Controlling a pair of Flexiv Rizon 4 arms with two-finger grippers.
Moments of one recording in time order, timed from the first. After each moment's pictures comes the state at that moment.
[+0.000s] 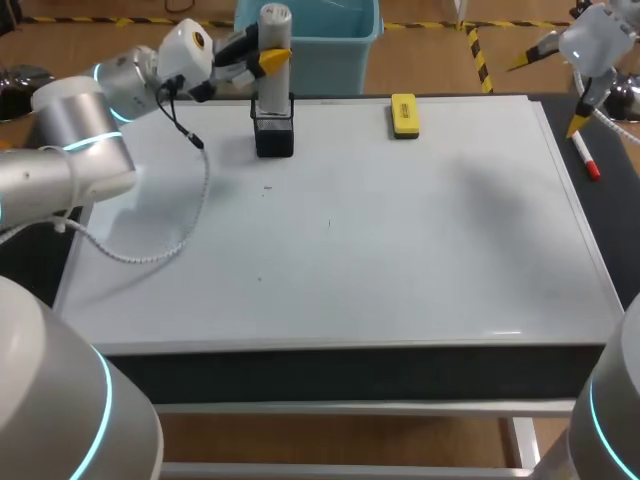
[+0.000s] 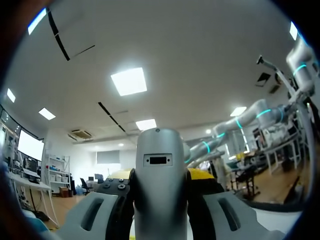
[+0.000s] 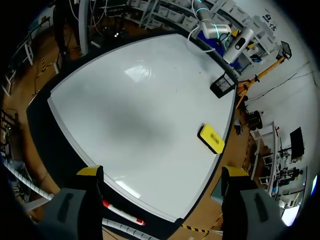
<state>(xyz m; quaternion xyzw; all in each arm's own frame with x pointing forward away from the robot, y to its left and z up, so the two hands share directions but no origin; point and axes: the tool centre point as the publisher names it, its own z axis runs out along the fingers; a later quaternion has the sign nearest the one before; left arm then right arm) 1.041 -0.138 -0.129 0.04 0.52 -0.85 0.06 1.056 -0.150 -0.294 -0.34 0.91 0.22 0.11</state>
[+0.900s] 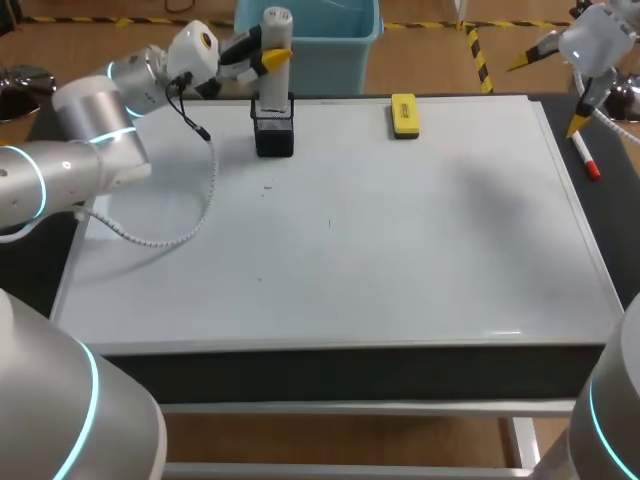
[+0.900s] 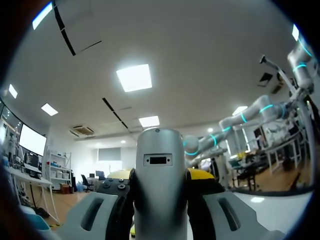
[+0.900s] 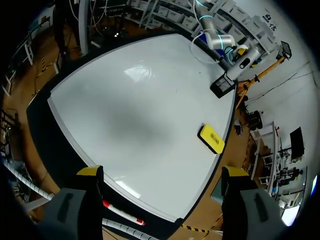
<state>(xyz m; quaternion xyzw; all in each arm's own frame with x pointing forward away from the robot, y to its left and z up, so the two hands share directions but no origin) 1.101 -0.137 -0.170 0.04 0.52 -0.85 0.06 1.055 -0.150 -0.294 -0.34 0.91 0.22 0.11</state>
